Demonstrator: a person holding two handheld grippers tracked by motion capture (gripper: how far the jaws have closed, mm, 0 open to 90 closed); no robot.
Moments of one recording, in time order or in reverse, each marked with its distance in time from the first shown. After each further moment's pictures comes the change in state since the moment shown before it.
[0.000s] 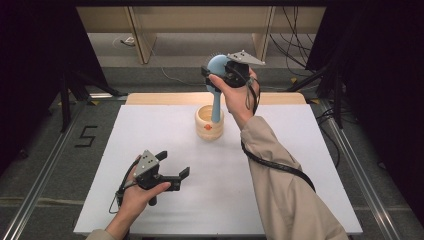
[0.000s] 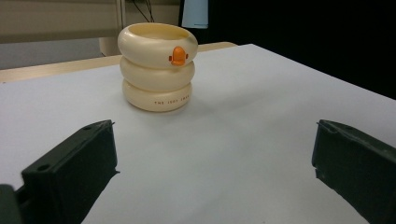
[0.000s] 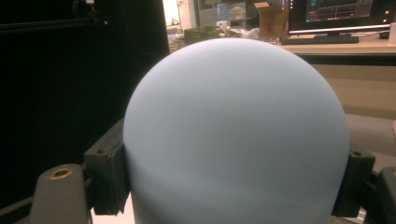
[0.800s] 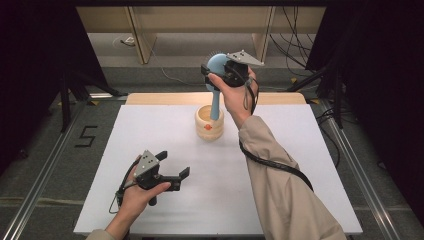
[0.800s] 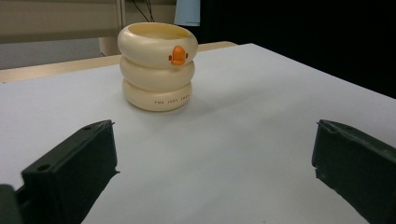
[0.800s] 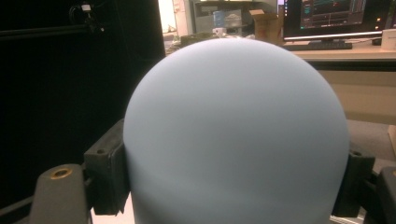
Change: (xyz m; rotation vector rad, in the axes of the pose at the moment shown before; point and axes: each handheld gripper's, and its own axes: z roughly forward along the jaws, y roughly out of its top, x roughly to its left) left arm 0.000 0.000 0.000 0.002 0.000 0.006; right arm -0.001 -0.002 0.006 -0.029 -0.015 0.002
